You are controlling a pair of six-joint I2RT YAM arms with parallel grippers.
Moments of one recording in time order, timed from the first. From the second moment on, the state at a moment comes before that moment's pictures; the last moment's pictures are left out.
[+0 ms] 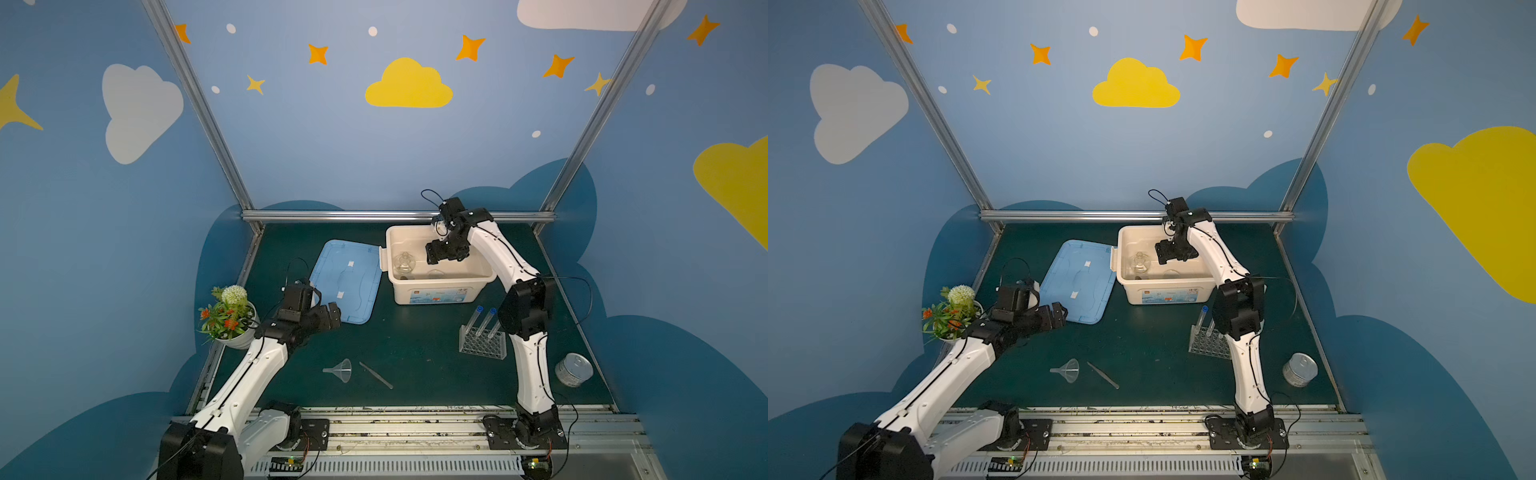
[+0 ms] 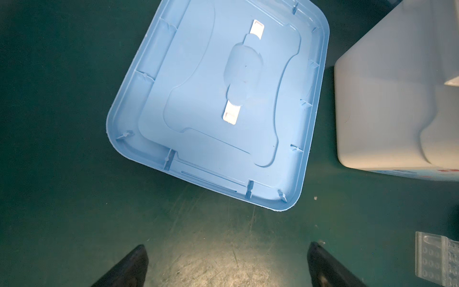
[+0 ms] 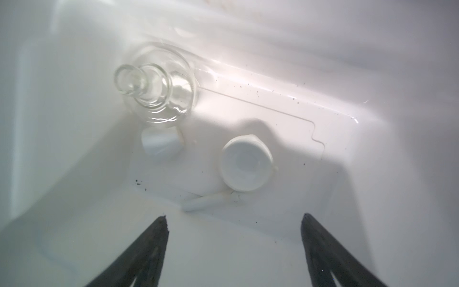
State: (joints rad) left arm -0.18 1.03 0.66 -0.52 0.06 -0.43; right arm 0.42 2.22 2.25 -1.23 -0.08 0.05
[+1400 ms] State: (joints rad) left arm -0.11 0.90 0.55 -0.54 -0.07 -0.57; right arm 1.21 1.68 1.15 -0.56 -0.01 0.14
